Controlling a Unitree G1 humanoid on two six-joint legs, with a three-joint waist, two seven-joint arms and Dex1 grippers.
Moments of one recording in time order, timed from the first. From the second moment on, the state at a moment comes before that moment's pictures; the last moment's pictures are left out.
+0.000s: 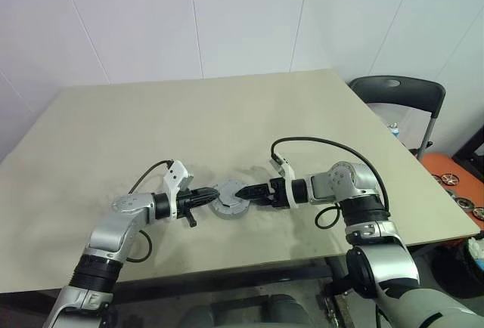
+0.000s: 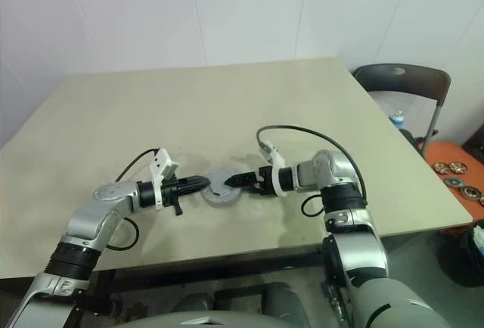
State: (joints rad) left arm -0.24 0.49 -0.10 0.05 -0.36 0.45 -0.93; right arm -0.72 -0.22 -0.05 0.46 0.55 1.46 0.72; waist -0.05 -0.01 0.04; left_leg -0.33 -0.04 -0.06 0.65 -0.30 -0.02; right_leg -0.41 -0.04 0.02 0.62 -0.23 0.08
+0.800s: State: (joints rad) left arm -0.19 0.55 -0.07 0.02 -0.37 0.45 -0.94; right arm -0.76 -0.18 -0.08 0.54 0.54 1.46 0.68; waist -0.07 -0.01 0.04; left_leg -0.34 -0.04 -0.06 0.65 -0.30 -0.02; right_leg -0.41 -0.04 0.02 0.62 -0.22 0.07
